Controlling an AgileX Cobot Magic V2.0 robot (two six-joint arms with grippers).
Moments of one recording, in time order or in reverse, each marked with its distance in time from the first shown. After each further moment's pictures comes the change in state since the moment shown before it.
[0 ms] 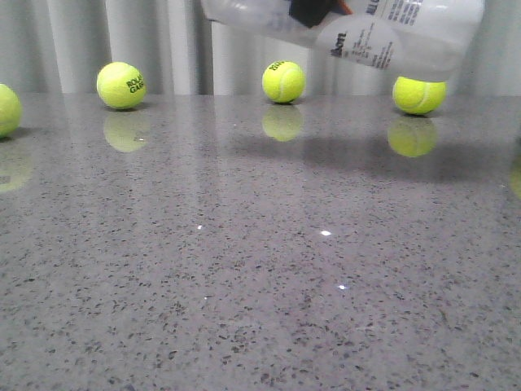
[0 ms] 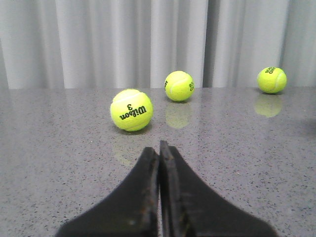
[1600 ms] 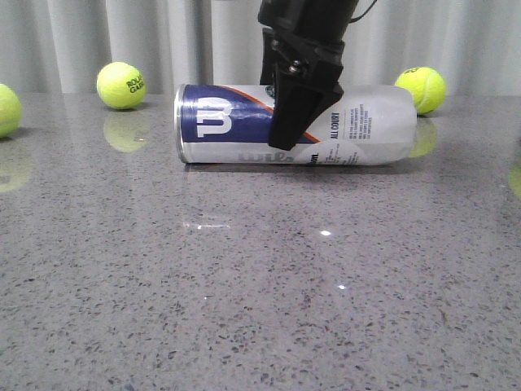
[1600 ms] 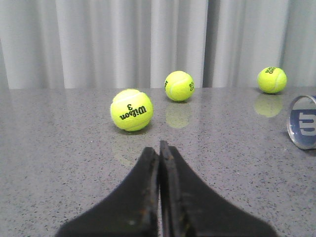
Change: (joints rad) left arm 0.000 0.000 0.000 0.000 0.000 0.000; right arm 0.094 0.201 -0.003 -0.138 -0.078 -0.181
